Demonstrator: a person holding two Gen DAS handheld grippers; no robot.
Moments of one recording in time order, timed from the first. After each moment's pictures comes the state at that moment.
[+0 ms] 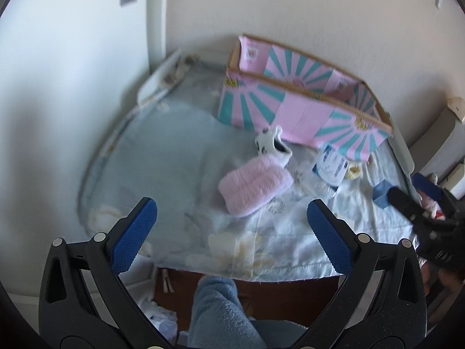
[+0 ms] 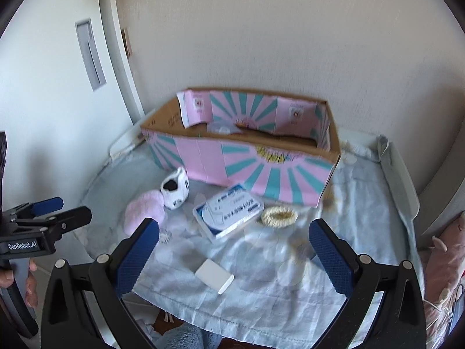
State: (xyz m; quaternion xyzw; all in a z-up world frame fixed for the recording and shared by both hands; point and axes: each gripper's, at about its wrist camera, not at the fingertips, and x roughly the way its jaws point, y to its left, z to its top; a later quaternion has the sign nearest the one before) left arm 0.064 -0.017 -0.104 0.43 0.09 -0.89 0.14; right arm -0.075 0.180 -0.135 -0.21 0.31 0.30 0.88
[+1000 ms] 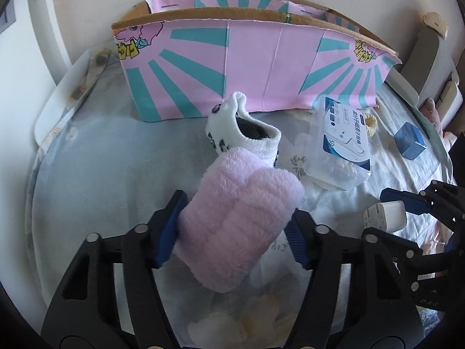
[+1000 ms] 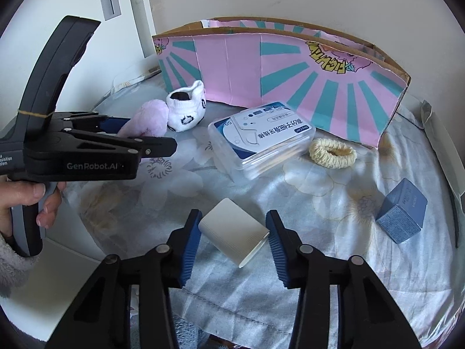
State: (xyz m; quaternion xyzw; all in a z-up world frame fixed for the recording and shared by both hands) left arm -0.023 -0.015 -0.186 0.46 -0.03 -0.89 0.07; right arm -0.067 0.188 -0.226 -0.25 0.35 0.32 0.84
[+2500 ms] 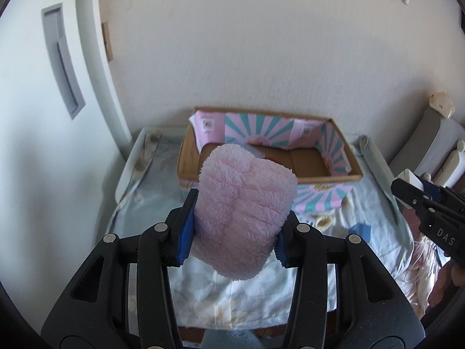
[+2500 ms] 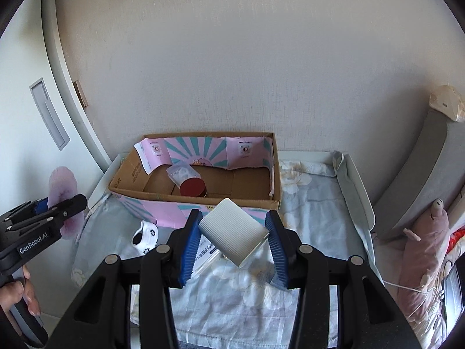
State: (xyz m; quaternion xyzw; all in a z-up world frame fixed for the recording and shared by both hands) left arm -0.022 0.037 -0.006 0.35 -0.01 -0.91 0.22; right arm -0.051 0.169 -0.026 -0.14 0.31 0.18 0.92
